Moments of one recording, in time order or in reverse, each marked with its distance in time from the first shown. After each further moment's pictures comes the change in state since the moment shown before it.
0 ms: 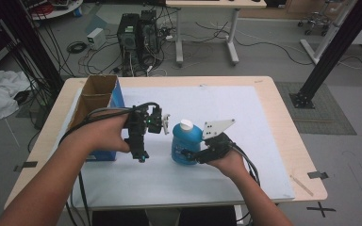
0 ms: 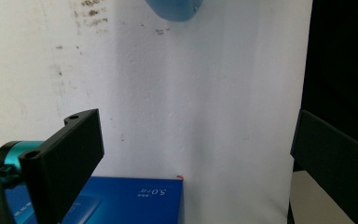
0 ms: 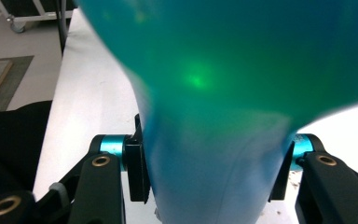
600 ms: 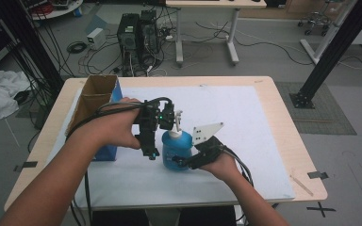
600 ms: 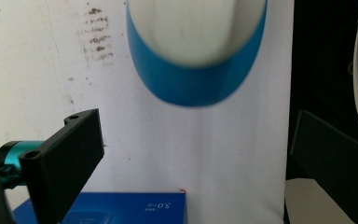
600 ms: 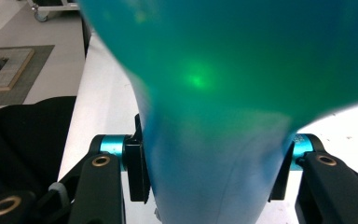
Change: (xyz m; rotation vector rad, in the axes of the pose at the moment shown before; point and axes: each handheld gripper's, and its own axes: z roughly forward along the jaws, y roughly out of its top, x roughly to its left) left arm -0.001 0.032 -0.016 -0.021 -0.003 0.052; right arm 0.015 0.011 0.021 0.020 0.074 -0.054
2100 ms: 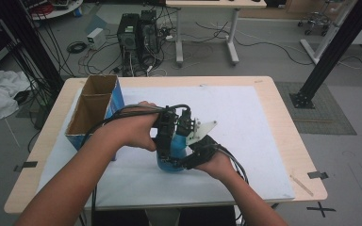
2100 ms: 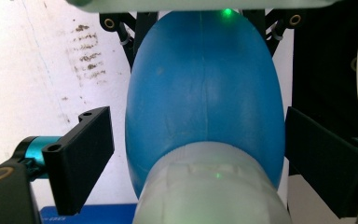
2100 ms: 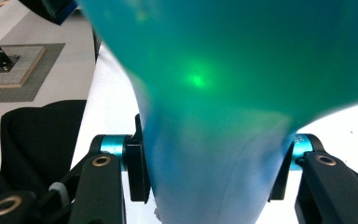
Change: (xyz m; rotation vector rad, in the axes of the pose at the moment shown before) left arm -0.001 0.036 0.019 0.088 -0.022 0.039; right arm 0.002 0.012 0.010 0.000 0.040 -0.014
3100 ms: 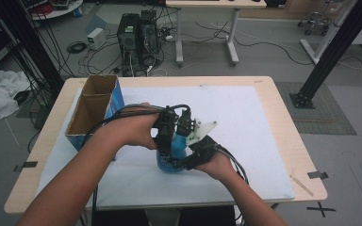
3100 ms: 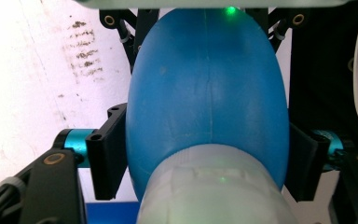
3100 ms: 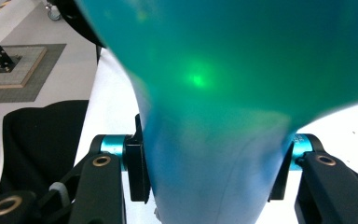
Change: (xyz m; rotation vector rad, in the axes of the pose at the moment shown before) left arm 0.000 0.000 0.001 0.007 -0.011 -0.016; right arm 0.001 0.000 0.000 -0.003 -0.001 0.005
